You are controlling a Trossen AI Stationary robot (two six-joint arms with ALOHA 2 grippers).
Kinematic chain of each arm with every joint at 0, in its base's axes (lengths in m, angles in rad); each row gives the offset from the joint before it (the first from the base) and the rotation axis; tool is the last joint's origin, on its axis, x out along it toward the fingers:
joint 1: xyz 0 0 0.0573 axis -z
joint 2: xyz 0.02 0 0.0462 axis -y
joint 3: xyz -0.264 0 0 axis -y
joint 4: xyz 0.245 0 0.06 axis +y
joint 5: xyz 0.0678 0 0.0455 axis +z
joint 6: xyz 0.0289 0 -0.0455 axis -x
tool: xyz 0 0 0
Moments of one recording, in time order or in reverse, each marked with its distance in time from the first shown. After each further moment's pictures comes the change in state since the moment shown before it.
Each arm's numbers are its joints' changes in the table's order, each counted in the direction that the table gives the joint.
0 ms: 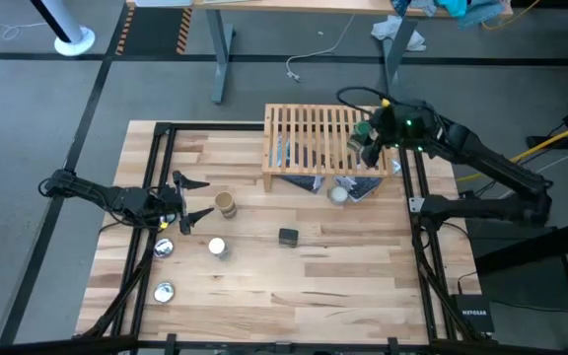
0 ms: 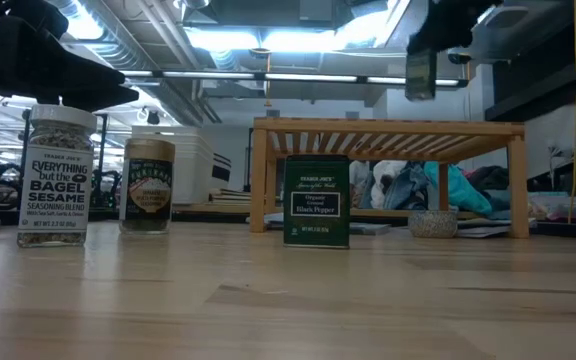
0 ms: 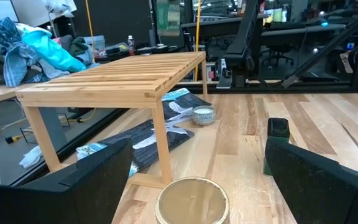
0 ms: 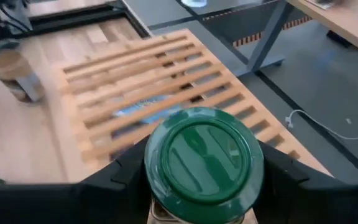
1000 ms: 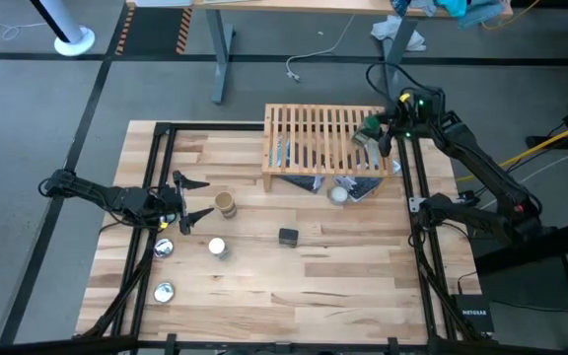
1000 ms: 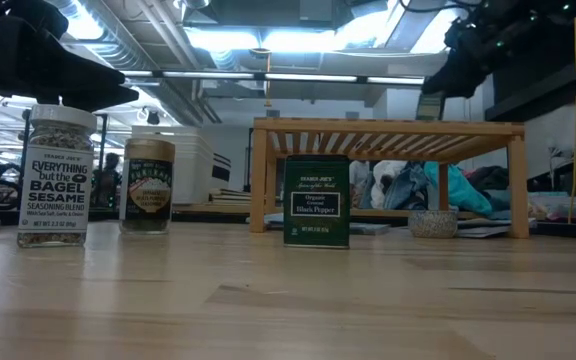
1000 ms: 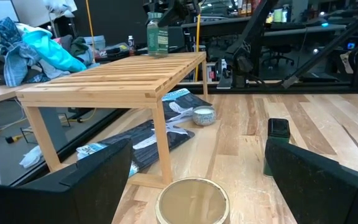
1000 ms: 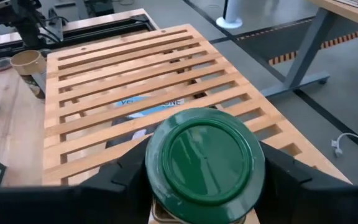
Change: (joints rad) left arm 0.000 0.000 0.000 0.000 0.000 0.000; right arm 0.560 0.036 -0.292 -0.266 0.690 0.276
